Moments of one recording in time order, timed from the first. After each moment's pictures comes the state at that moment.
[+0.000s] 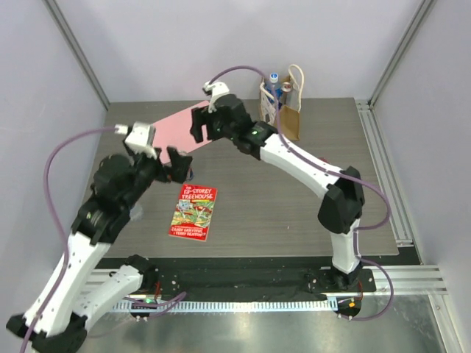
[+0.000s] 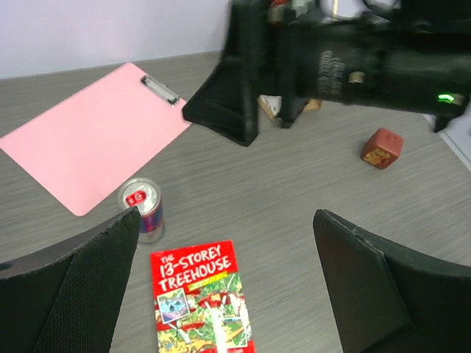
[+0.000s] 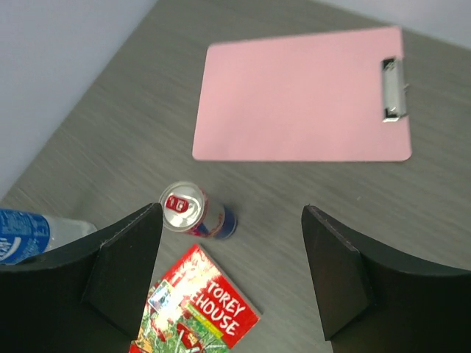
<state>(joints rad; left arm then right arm) -0.48 0.85 1.15 -0.46 -0.04 -0.18 0.78 1.93 1.89 -0.29 0.08 0.28</state>
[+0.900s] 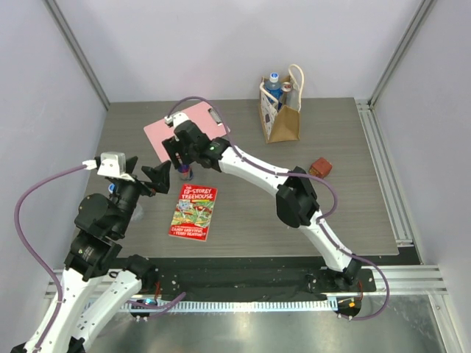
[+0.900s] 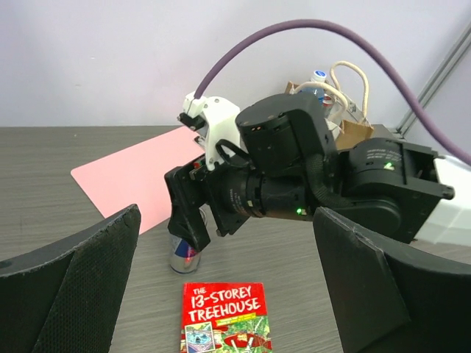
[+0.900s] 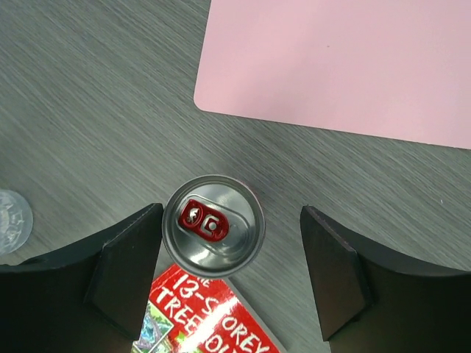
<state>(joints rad) -0.48 0.47 0.83 -0.26 -0.24 -0.15 0.94 2.37 2.24 -0.45 0.18 0.18</state>
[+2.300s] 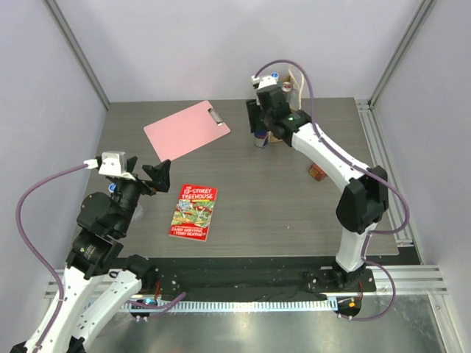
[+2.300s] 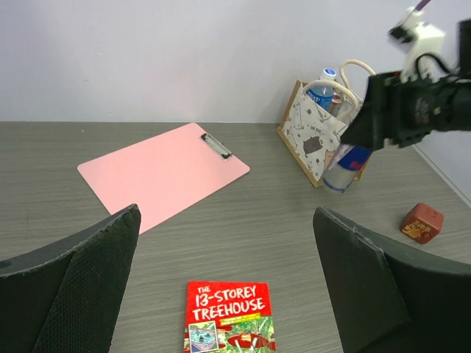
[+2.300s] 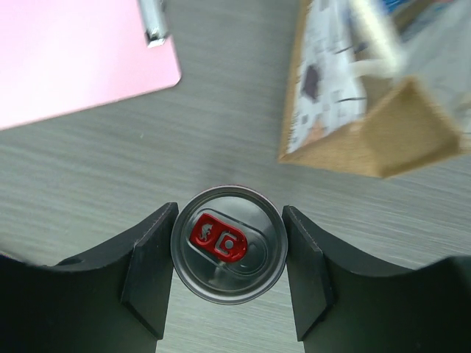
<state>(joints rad) -0.48 0.48 0.82 -0.25 -0.26 -0.15 0.57 1.87 1.75 -0.49 0.27 0.13</state>
